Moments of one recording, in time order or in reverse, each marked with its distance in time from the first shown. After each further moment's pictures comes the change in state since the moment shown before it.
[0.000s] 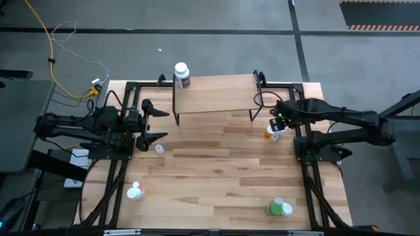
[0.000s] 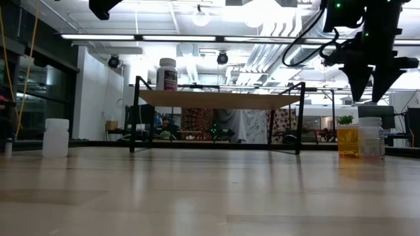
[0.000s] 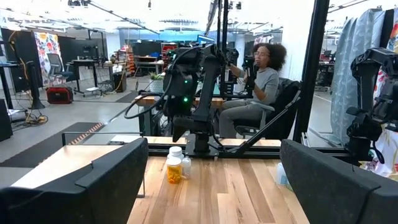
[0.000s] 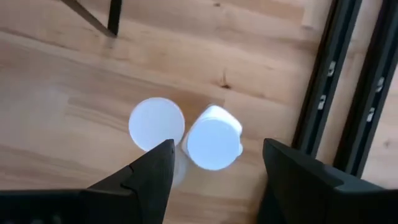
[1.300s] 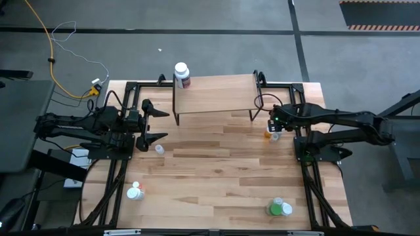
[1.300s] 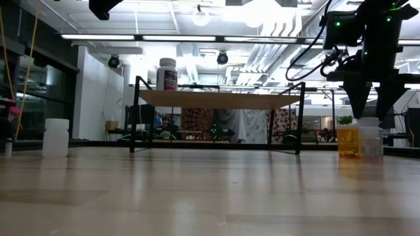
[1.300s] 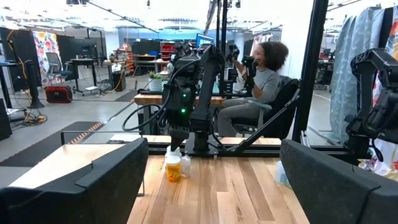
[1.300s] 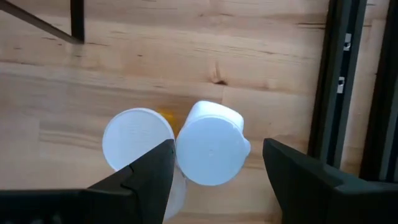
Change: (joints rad) left arm 0.000 0.000 0.000 -0.006 0.003 0.002; right arm -0.003 0.018 -0.140 0.134 0.027 0.139
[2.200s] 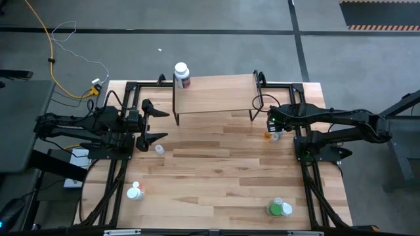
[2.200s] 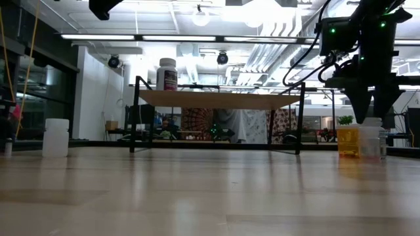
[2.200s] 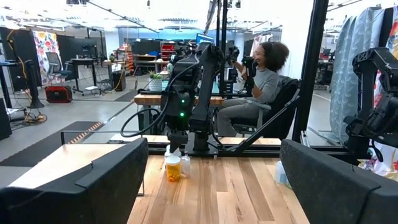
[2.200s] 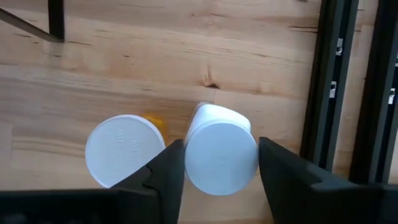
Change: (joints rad) left arm 0.000 0.000 0.000 0.000 0.000 -0.002; right arm 0.000 0.061 0.000 0.005 0.024 -0.011
